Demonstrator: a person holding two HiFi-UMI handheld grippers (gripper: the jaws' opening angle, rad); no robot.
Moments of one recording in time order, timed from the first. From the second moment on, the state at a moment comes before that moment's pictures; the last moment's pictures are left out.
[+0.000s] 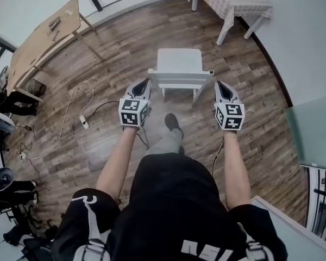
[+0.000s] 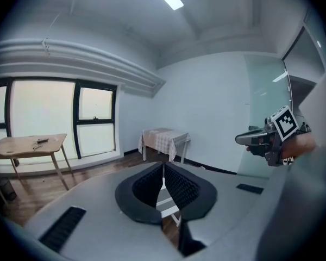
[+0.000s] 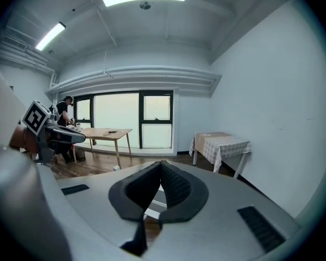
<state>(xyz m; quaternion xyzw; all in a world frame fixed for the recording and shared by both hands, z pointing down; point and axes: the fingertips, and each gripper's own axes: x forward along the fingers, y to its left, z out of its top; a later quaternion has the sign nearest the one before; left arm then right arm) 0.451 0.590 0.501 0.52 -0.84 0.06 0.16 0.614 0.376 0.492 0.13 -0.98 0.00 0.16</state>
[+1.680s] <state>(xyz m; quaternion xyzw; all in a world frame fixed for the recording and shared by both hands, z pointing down) 0.325 0.483 0.723 0.50 -0.78 0.12 0.36 0.483 0.263 0.721 0.05 -0.91 0.11 0.39</state>
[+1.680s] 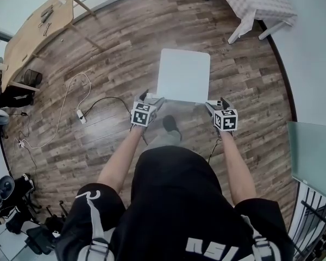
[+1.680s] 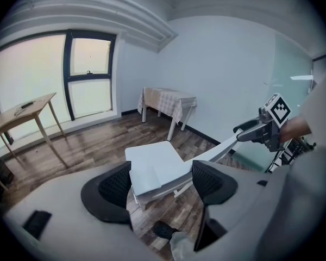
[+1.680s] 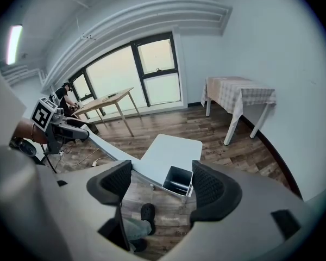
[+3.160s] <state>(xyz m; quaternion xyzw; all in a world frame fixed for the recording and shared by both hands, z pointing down) 0.224 0.406 0.721 0.52 -0.75 0.11 0.39 0.397 0.200 0.720 0.09 -0.91 0.13 0.38</state>
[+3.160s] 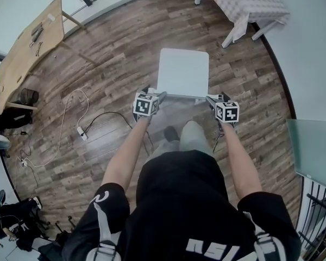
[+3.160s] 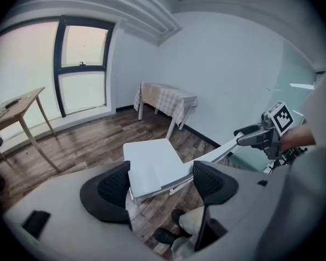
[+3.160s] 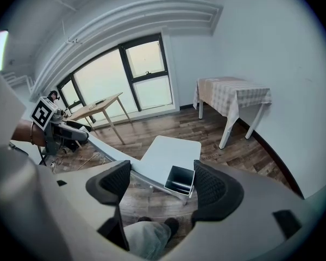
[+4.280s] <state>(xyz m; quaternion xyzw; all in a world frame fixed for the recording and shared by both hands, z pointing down) 0.075 0.258 0.718 0.54 -0.74 0.13 0.39 0.266 0.067 0.721 0.13 -0.91 0.17 0.36</state>
